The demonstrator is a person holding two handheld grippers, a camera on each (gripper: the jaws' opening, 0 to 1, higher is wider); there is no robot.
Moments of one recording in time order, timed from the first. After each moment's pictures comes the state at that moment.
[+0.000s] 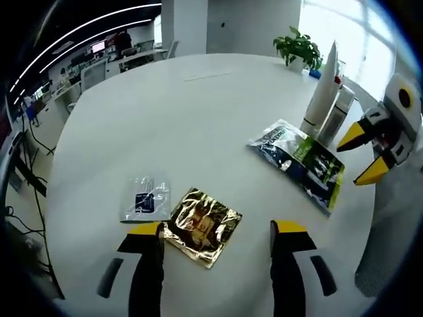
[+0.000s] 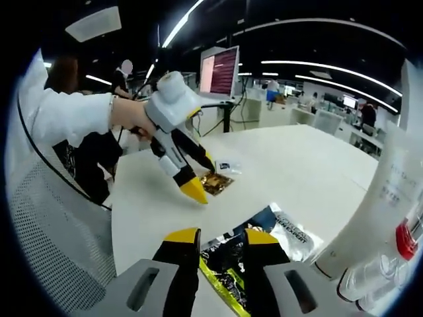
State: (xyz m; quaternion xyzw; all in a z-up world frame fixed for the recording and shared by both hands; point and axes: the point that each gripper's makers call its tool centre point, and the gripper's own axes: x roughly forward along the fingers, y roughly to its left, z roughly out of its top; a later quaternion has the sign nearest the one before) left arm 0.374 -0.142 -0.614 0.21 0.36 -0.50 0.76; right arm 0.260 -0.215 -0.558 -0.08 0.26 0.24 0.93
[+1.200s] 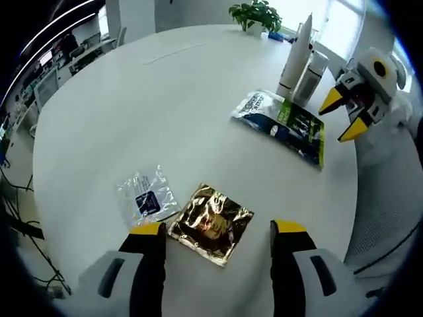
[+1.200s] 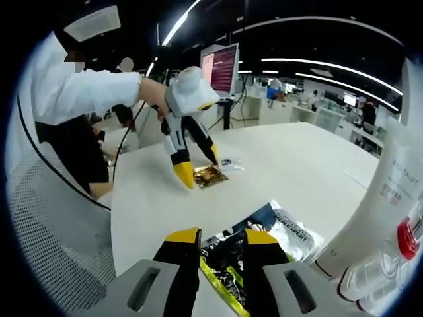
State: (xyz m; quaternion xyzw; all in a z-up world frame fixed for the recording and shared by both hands) left arm 0.382 -0.126 -0.614 0.30 0.39 -0.59 0.64; right arm 0.259 -0.217 -0.560 -0.08 0.27 0.25 0.93
